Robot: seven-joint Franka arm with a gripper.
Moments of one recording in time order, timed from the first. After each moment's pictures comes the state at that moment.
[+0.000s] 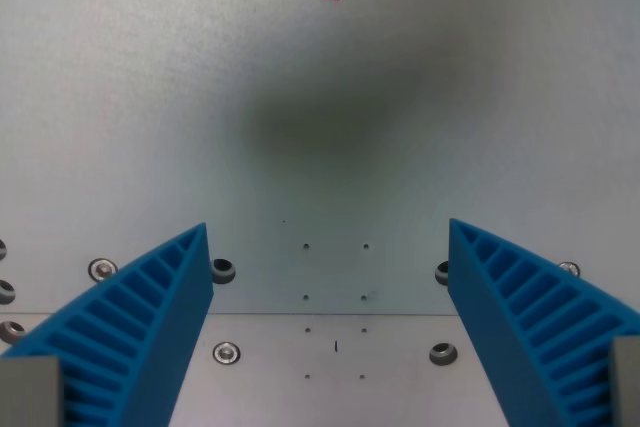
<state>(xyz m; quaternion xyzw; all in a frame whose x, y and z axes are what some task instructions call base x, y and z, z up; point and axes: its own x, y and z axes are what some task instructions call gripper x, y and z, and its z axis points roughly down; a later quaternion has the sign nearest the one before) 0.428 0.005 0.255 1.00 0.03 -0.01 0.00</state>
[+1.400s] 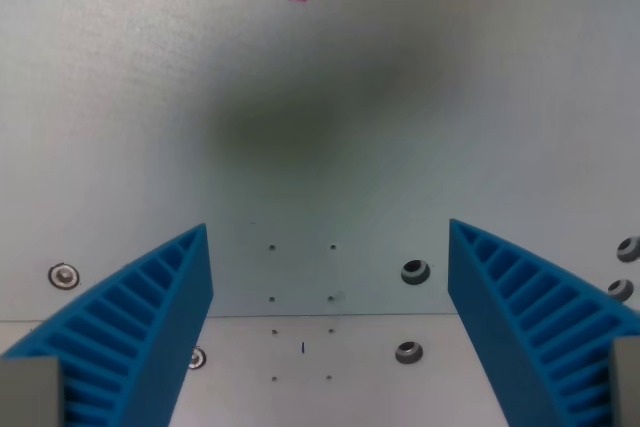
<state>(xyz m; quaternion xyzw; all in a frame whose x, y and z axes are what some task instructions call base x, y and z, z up) 0.428 0.001 0.255 1.00 0.03 -0.01 0.04</state>
